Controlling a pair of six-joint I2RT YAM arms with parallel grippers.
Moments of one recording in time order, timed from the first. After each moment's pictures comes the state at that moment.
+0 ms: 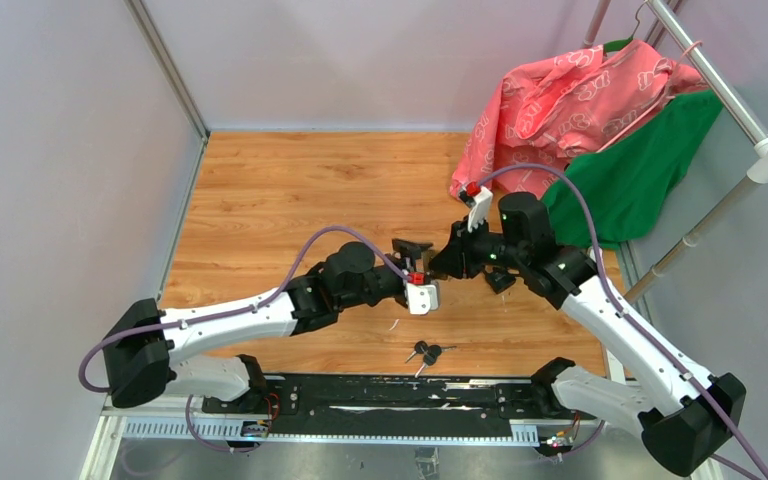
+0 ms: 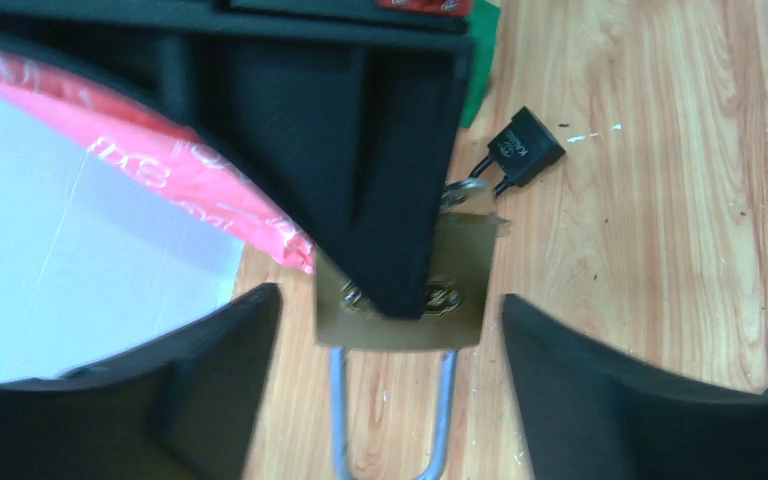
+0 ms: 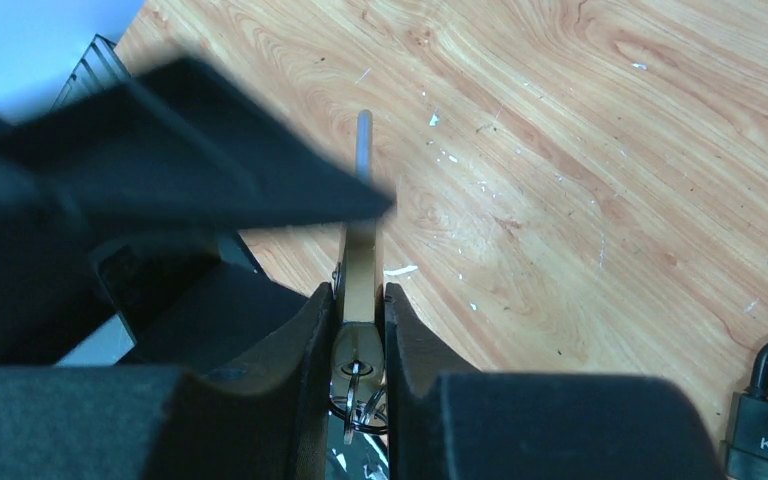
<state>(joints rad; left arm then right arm) -1.07 1.25 0.79 0.26 0.11 0.77 0.58 0.99 0.94 -0.47 -0.45 0.25</state>
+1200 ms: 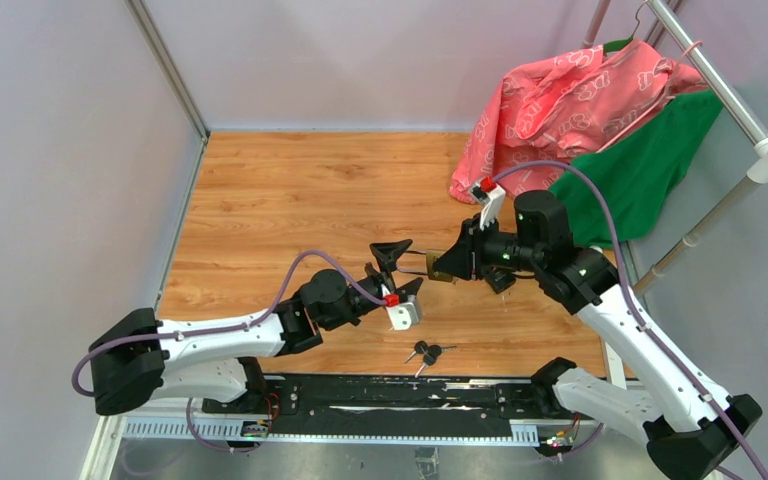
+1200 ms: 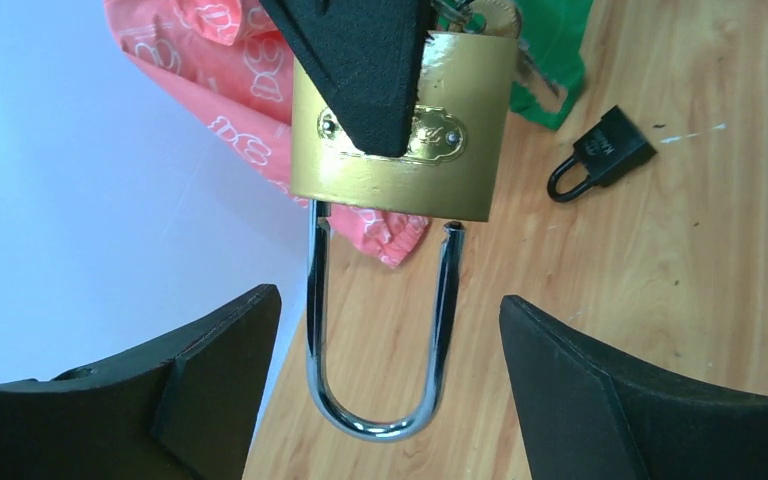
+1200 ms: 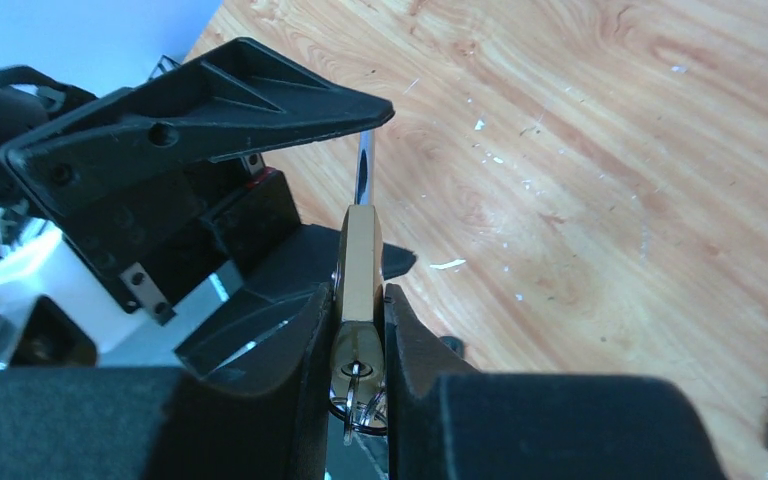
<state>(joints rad) -1.11 1.13 0.51 0.63 -0.02 0.84 0.58 0.92 1.02 -0.56 -0.49 0.29</state>
